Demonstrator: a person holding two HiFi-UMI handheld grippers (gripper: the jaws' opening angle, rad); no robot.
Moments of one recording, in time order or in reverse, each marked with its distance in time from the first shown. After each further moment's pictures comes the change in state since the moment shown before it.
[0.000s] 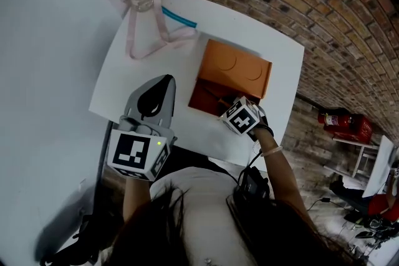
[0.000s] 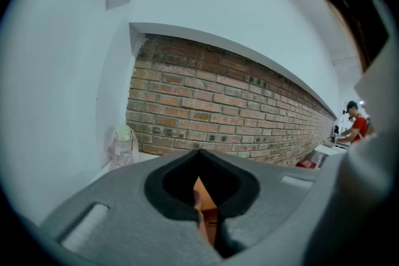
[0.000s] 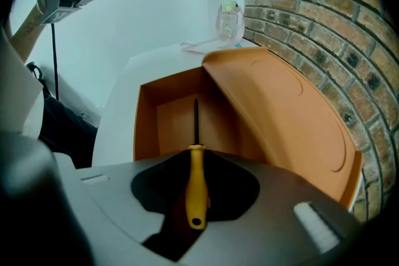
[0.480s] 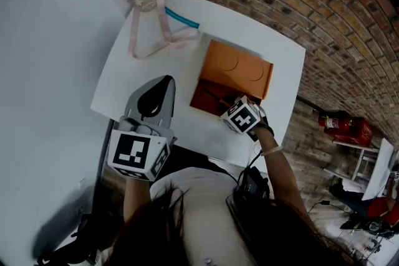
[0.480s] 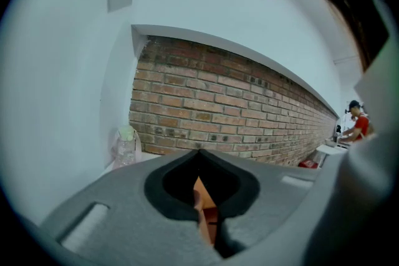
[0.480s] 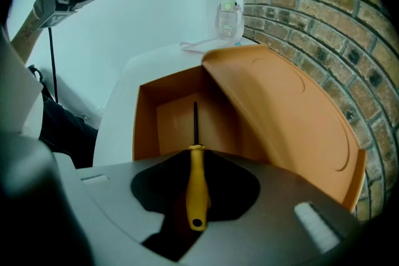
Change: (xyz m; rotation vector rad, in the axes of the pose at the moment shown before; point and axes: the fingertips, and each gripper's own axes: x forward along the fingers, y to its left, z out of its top) left arm -0.008 0.003 -0.001 0.000 0.000 0.018; right arm 0.002 0.001 -0.001 0.016 0.006 0.013
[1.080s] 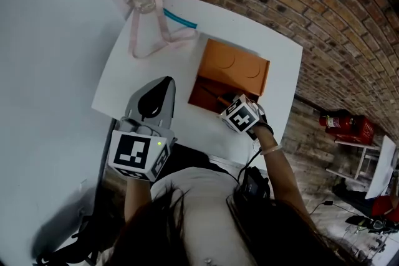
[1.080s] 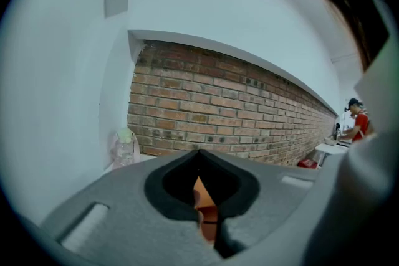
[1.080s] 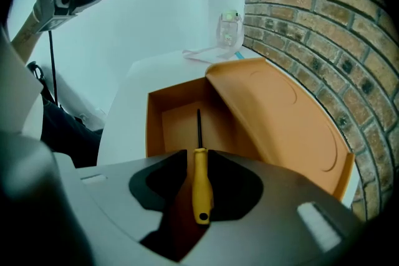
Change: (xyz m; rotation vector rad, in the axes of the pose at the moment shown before) left arm -0.013 -0.018 0.003 0.017 -0.014 -0.002; right arm -0.015 0.005 0.006 -0.022 -0.053 -0.028
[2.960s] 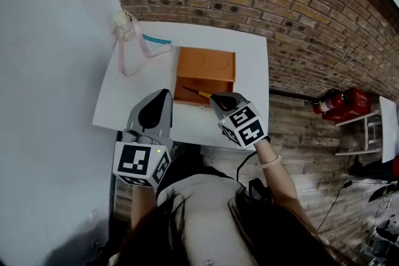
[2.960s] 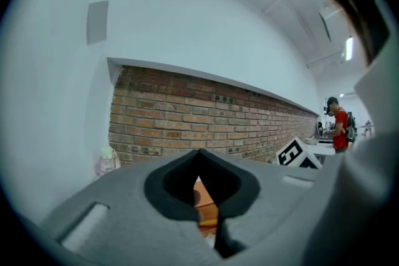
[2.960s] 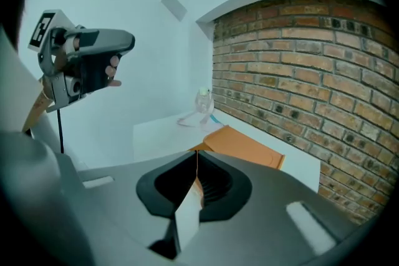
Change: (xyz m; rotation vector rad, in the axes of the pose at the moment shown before) left arm -0.084 -0.100 0.025 0.089 -0.121 -0.134; right arm -0.178 0.057 0.023 0.212 -0.513 -0.214
